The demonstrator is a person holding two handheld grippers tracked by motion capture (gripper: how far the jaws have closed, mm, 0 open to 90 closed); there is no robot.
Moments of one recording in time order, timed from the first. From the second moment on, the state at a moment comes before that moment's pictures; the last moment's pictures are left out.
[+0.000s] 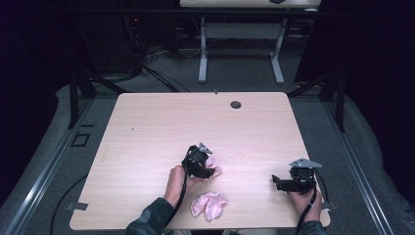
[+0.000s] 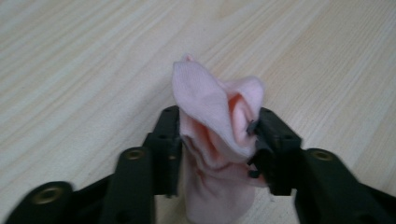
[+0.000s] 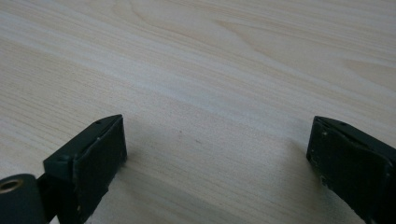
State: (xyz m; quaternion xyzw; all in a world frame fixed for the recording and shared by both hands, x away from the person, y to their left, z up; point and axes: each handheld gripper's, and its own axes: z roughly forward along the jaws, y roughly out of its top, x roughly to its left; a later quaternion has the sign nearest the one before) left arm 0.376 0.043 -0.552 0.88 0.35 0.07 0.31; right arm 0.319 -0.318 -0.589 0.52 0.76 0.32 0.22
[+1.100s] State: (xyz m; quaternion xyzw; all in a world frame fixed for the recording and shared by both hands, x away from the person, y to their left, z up) left arm 0.305 0.169 -0.532 0.81 0.43 0.14 0.37; right arm 0.314 -0.317 -0.585 0.53 0.75 0.35 0.20
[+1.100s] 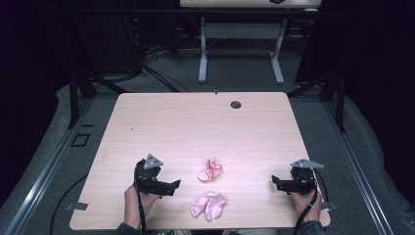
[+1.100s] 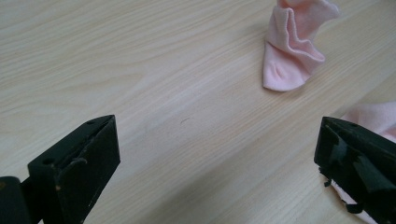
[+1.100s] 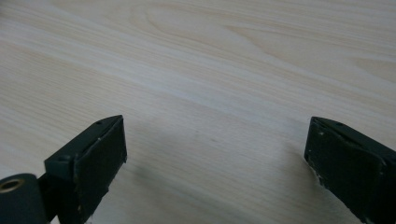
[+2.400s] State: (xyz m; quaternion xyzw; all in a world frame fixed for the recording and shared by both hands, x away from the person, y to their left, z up) left arm 0.257 0.157 -0.549 0.82 0.42 0.11 0.38; right arm 0.260 -0.196 -0.547 0.38 0.84 0.37 0.09
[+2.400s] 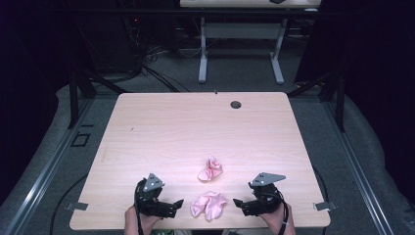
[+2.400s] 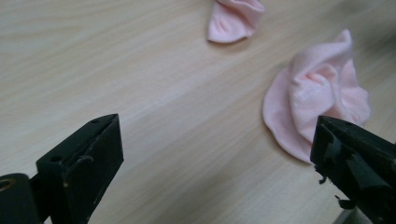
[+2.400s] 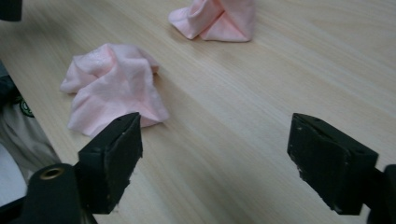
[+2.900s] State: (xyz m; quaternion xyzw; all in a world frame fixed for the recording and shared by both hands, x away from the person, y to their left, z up) left arm 0.247 0.105 -0.564 0.87 0.36 0.06 0.34; right arm 0.268 -0.156 -0.563 0.36 0.86 0.37 0.03
